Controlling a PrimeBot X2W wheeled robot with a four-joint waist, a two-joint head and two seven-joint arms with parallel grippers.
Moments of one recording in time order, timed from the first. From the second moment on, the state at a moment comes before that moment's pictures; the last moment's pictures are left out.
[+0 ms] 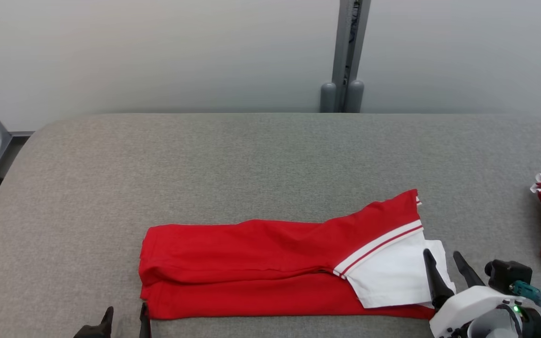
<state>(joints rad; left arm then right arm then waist) 0.01 0.06 -0.04 0.58 -0.18 0.07 -0.26 -0.25 -0.11 0.18 0.73 0.47 0.13 -0.26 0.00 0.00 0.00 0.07</state>
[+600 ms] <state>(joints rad) -0.03 0.05 -0.06 0.58 -0.19 0.06 -0.26 -0.37 -0.08 0.20 0.97 0.49 0.13 -0.21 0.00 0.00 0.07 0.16</state>
